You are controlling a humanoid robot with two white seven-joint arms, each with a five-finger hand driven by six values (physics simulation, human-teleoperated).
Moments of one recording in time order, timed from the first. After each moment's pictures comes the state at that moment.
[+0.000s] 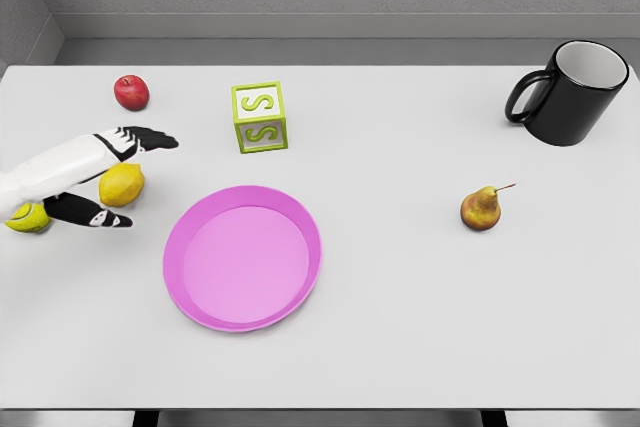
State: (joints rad) left arm -0.15 0.76 -0.08 -1.59 -0.08 -0.61 -0.61; right arm -0.02 0.00 -0.31 0.13 0.30 -0.12 -0.20
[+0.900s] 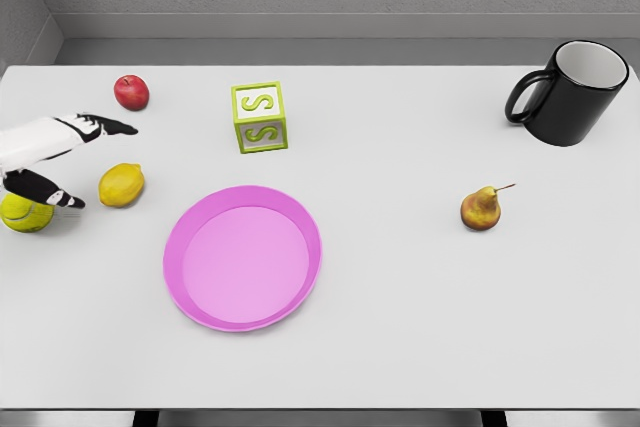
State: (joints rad) left arm -0.34 0.89 -0.25 -1.38 -0.12 -0.61 -0.61; right arm -0.02 0.00 -0.31 0.13 0.30 -0.12 -0.20
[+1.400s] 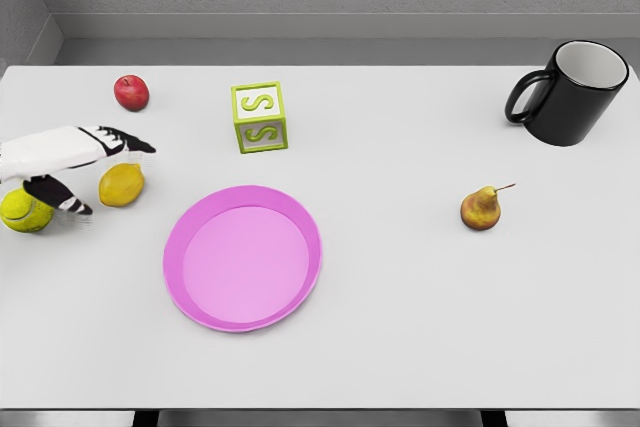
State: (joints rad) left arm -0.45 0.91 -0.42 -1.35 -0.21 -0.61 -0.61; right arm -0.02 0.00 -0.31 0.13 0.30 -0.12 -0.20
